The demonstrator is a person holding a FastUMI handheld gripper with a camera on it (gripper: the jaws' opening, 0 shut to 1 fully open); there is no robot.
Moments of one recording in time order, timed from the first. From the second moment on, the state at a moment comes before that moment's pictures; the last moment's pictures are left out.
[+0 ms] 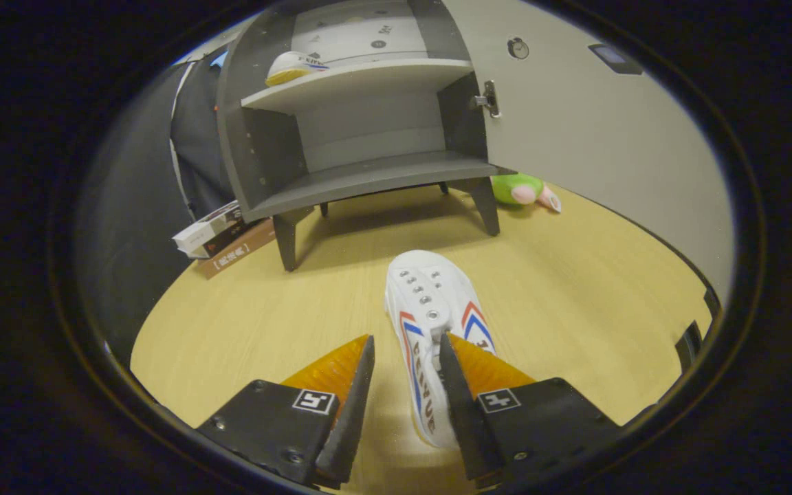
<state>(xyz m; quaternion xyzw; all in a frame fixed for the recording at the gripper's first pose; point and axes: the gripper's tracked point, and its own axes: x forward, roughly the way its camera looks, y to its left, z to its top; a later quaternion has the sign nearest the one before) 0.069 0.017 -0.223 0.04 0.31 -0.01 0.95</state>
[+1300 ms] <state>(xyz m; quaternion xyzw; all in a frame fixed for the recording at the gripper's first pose) 0.046 0.043 -0.110 0.00 0.21 0.10 0.97</state>
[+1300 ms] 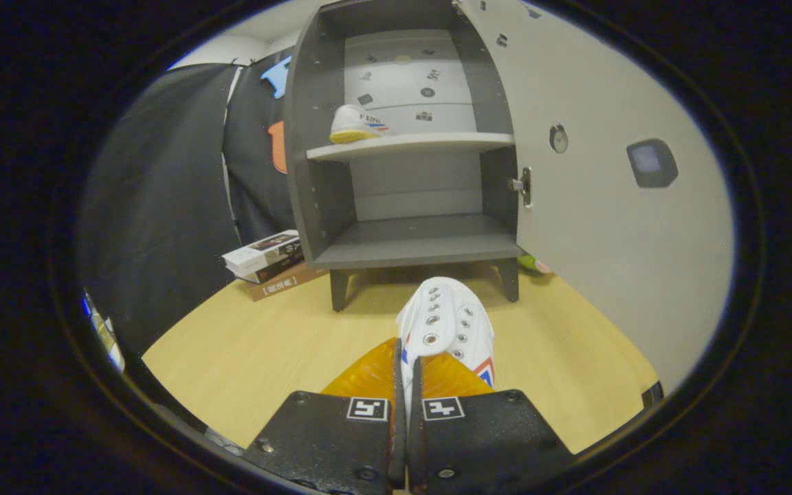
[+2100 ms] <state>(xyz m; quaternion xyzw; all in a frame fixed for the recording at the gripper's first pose) 0.120 0.046 0.160 -0.06 0.07 0.06 0.99</state>
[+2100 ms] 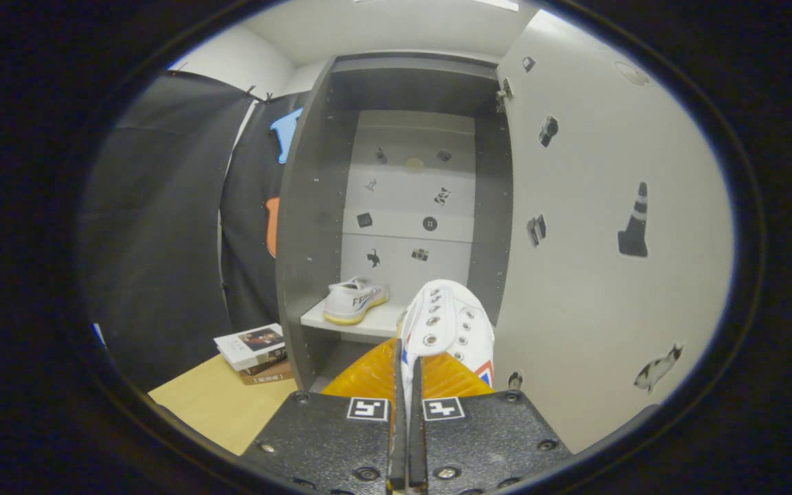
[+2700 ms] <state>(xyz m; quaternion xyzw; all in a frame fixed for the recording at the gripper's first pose) 0.291 0.061 0.201 -0.09 0.08 0.05 0.99</state>
